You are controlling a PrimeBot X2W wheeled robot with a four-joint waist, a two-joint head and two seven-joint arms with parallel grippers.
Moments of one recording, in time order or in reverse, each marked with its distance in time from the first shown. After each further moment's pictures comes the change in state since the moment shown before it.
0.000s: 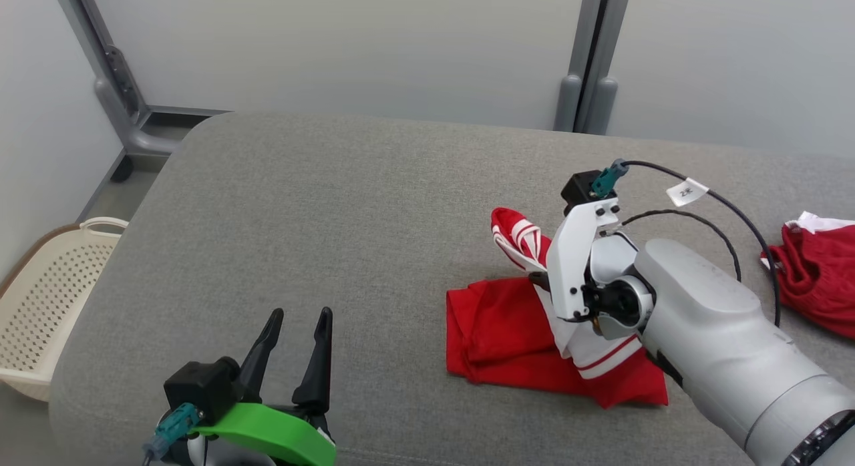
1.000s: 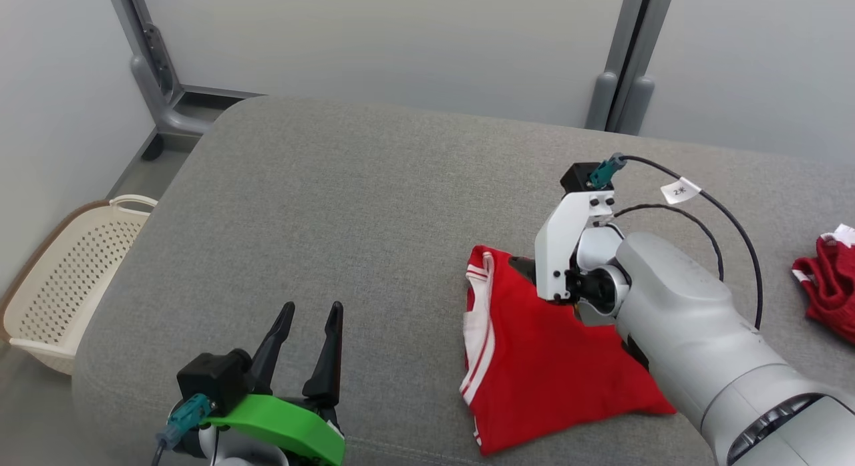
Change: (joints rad) left arm -0.037 -0.033 -0.015 0.052 0.007 -0.027 -0.006; right arm -0.047 0.177 -0.218 0.286 -0.170 0.000 -0.084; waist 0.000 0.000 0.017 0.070
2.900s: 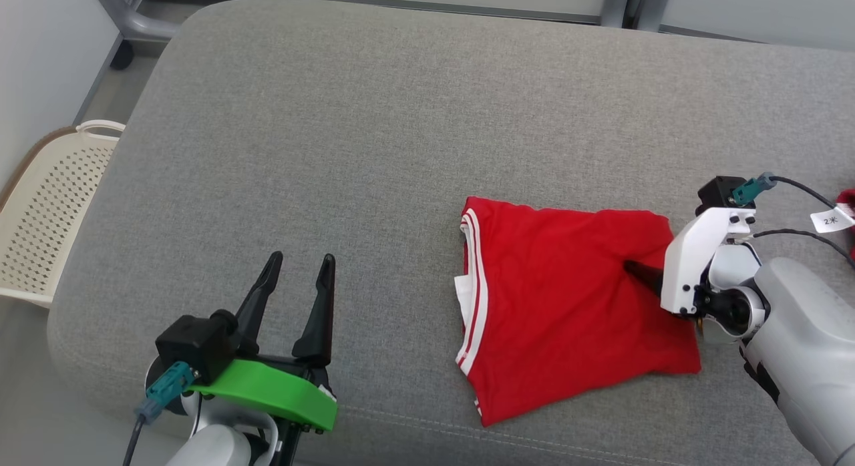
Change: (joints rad) left arm -0.067 0.048 0.009 -0.121 0.041 0.048 0.033; right arm 0.221 -0.312 -0.122 -0.324 0.044 0.000 0.037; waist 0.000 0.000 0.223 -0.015
